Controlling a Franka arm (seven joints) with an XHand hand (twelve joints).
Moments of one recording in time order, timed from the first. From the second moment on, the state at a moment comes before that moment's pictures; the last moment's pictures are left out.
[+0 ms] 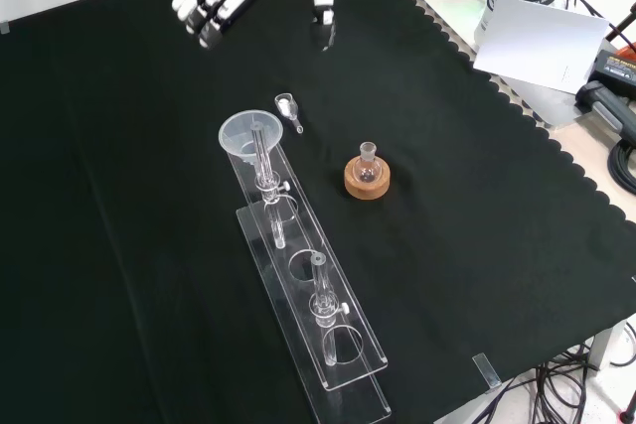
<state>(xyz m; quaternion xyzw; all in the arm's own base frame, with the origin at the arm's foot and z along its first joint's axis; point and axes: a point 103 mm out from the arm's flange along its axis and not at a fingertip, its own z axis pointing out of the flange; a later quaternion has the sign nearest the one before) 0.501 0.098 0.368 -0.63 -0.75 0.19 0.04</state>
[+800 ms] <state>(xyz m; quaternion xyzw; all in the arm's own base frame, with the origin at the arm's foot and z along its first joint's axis) 0.530 0.135 0.324 -0.65 -0.74 0.17 0.11</state>
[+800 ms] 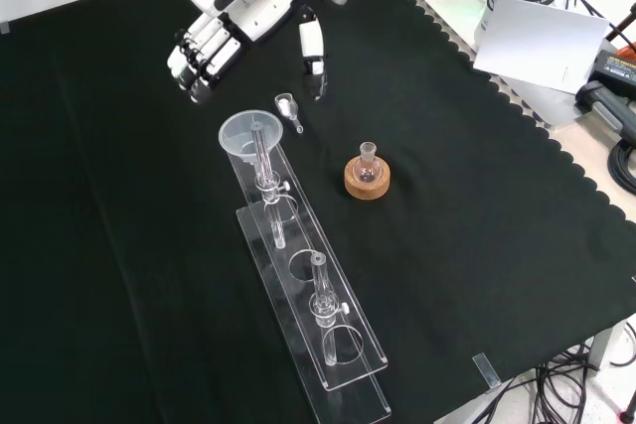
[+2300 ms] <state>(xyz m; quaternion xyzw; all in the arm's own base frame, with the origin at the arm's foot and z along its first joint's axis) 0.553 0.151 0.272 -0.64 -0.73 0.20 0.14</state>
